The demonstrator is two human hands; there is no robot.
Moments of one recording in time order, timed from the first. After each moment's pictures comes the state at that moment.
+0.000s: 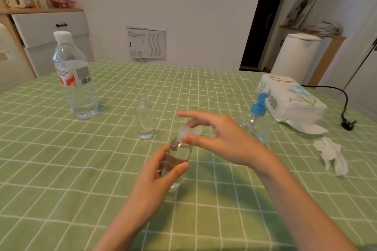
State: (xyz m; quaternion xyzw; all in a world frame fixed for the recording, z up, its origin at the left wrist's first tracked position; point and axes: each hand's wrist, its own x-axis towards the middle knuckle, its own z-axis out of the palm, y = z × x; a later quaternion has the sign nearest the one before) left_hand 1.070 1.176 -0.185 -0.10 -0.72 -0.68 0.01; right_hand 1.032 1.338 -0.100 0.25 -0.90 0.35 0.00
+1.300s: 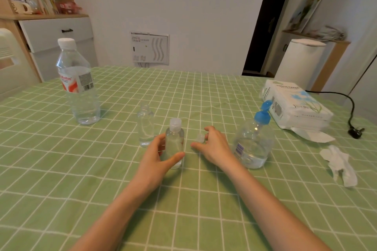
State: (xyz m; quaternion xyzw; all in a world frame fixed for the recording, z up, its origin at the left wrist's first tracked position) left_hand 1.014 1.170 -0.186 -0.05 -0.80 -0.60 0.03; right_hand 0.949 1.333 -0.189 -0.03 -0.94 0.35 0.03
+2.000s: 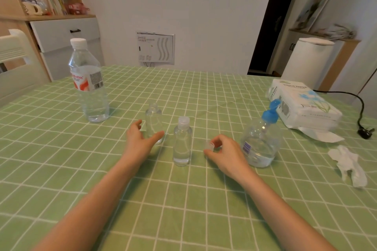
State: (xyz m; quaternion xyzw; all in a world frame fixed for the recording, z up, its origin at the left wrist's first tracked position) left_hand 0.959 1.124 -0.196 0.09 -0.79 -0.60 0.08; right_hand 0.984 1.344 -0.192 0.01 -0.93 0.35 0.06
